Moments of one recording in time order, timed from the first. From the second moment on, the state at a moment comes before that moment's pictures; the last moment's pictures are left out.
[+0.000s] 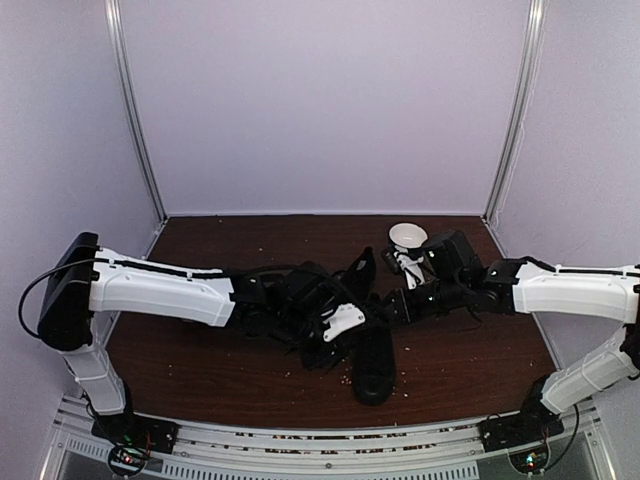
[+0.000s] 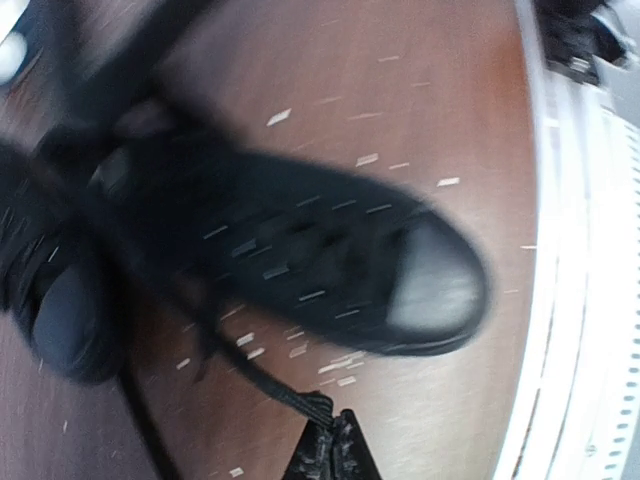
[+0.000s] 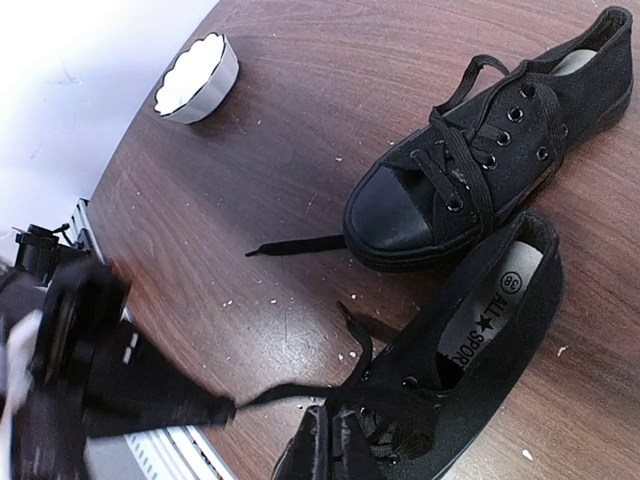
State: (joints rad) left arm -1.18 1.78 1.24 -0.38 0.13 0.13; right arm 0.78 1.32 0.83 -0.22 -0.29 0.44
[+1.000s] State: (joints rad) left arm -1.23 2.14 1.88 -0.74 0.40 0.49; right arm 0.75 1.35 0.86 -0.23 -0.35 0.43
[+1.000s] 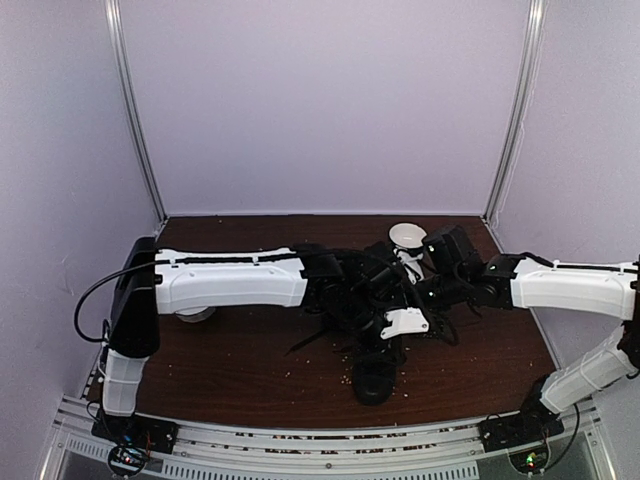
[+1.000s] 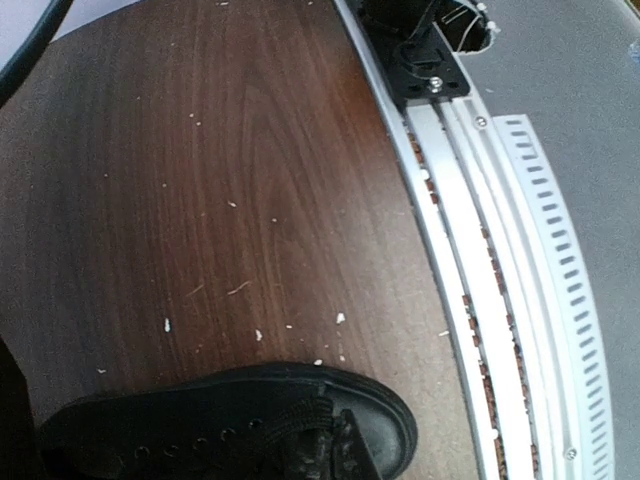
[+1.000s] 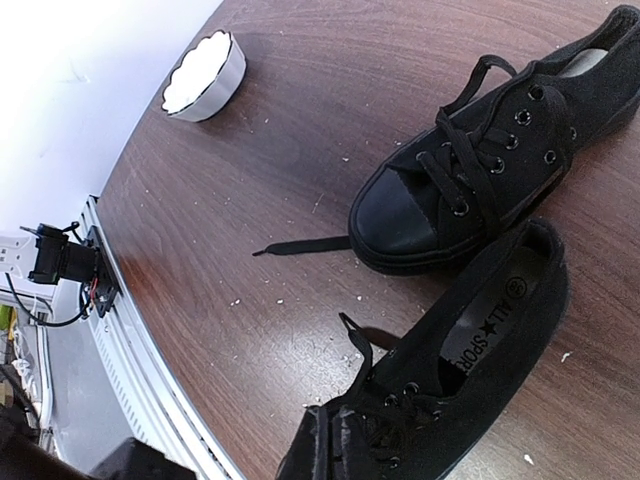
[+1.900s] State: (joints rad) left arm -1.27 2.13 1.72 -0.47 0.14 0.54; right arm 0.73 1.38 0.86 -0.25 -0.35 0.40
